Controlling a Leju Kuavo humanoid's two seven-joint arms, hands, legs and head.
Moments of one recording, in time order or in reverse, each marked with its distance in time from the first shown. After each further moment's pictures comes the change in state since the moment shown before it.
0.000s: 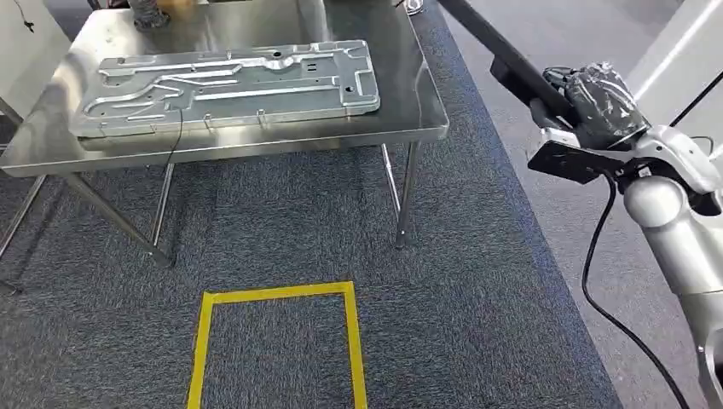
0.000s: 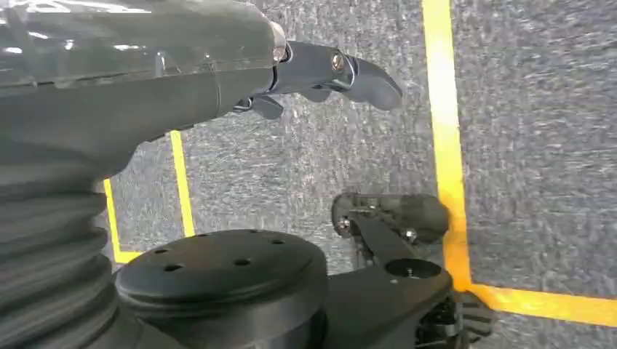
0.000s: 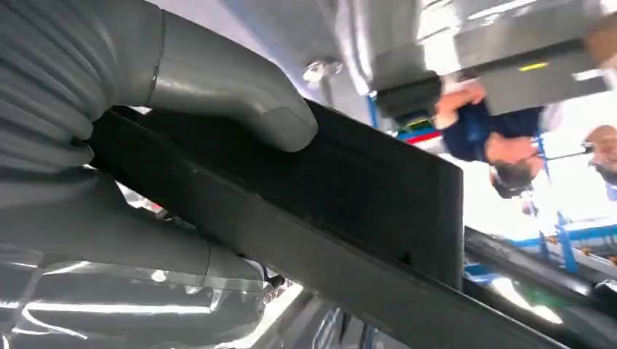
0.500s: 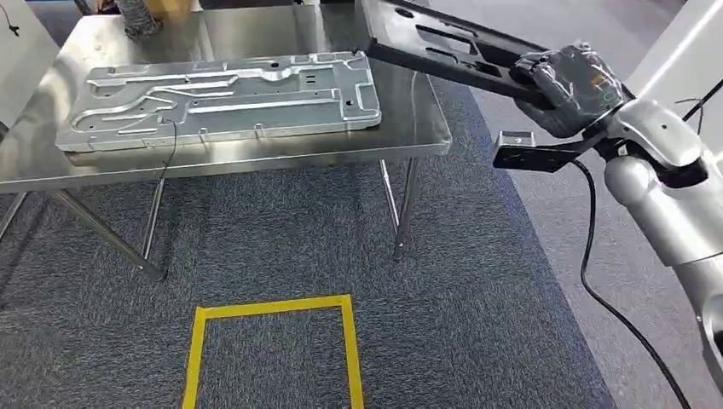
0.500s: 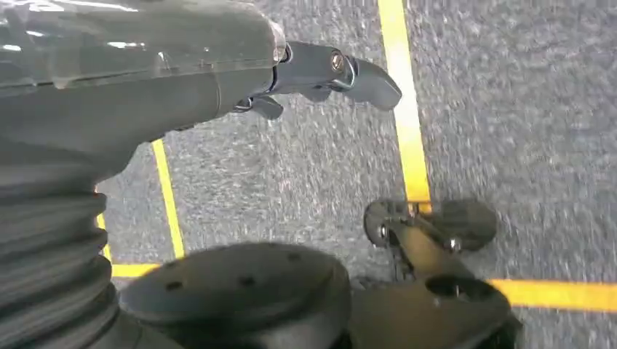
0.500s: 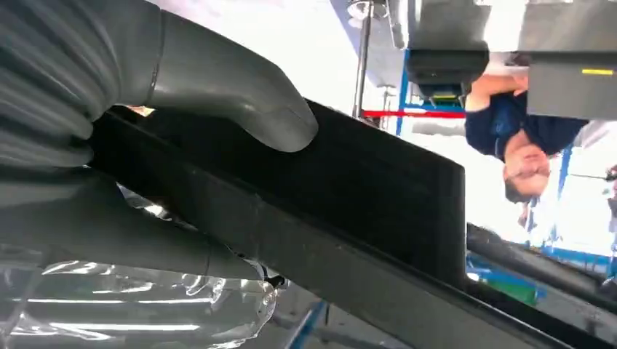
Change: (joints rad) left arm 0.000 0.003 -0.026 0.000 -0.016 -0.007 -0.001; right arm -0.190 -0.002 0.231 0.124 0.203 -0.092 0.010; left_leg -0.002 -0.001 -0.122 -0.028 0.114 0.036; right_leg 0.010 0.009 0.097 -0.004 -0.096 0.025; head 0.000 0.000
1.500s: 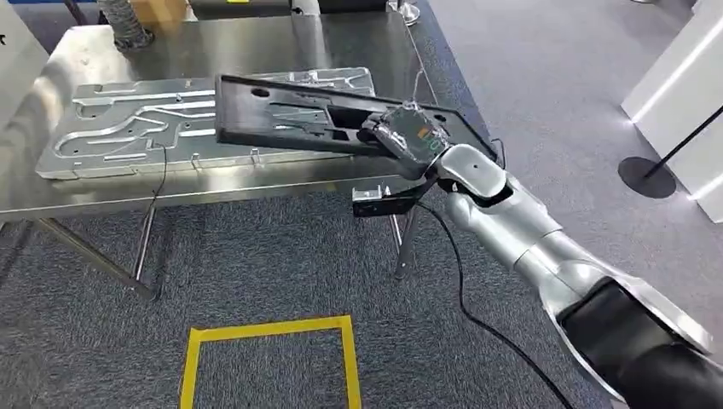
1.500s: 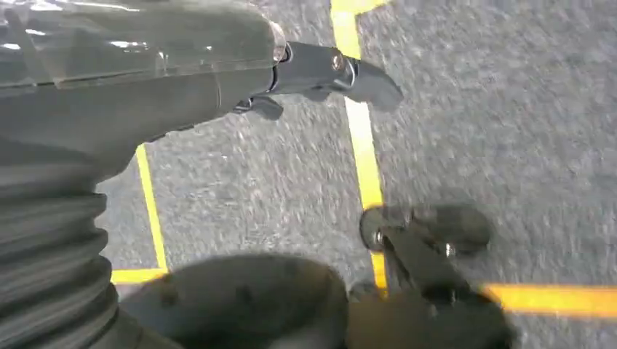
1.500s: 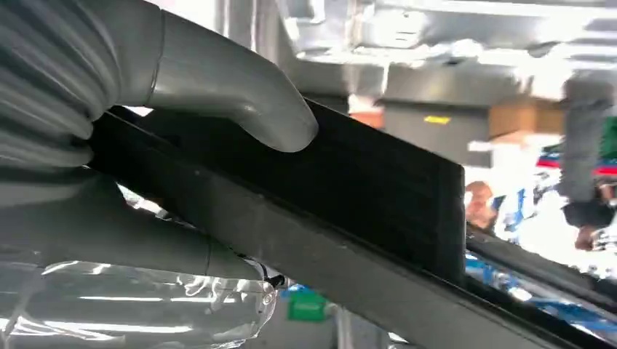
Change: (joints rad) left arm -0.001 0.011 -0.025 0.000 0.018 0.016 -0.007; right arm -0.050 0.500 0.296 0.462 0.055 -0.287 -0.019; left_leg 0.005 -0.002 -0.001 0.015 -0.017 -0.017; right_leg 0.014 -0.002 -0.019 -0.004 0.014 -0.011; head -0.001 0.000
